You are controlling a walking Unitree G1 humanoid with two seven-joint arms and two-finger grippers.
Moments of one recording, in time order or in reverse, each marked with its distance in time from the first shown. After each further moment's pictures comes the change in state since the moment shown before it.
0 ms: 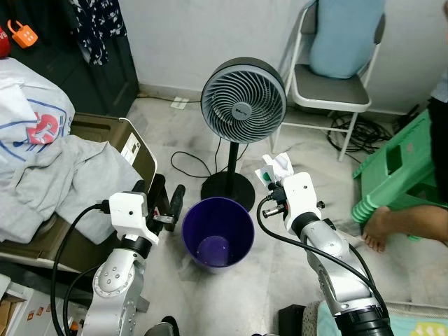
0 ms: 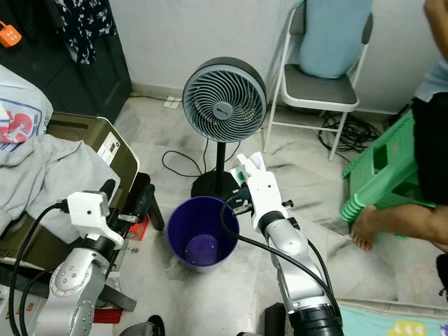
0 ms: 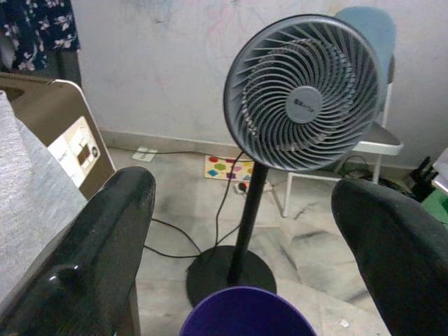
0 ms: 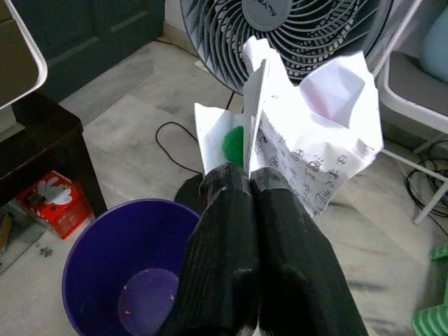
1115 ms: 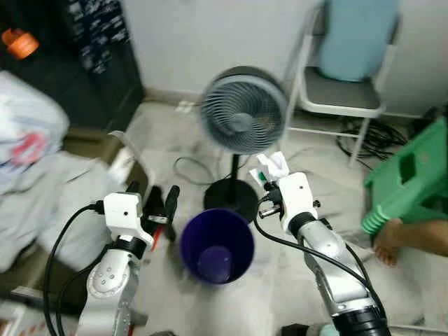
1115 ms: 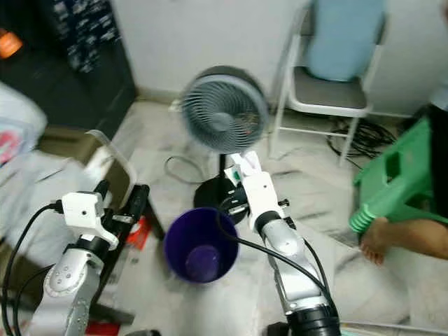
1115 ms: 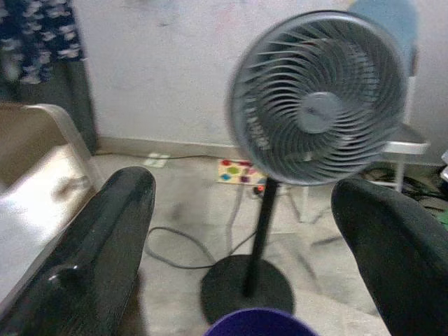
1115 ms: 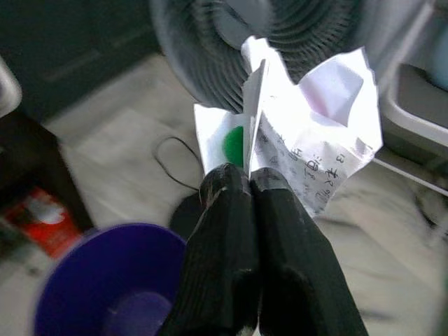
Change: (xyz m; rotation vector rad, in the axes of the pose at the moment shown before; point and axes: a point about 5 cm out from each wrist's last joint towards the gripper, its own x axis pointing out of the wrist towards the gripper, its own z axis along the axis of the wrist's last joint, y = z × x) left arm 0.002 -0.004 -0.001 -0.009 0.004 -0.014; right arm -0.004 -0.002 -0.006 -0.018 0.007 0.000
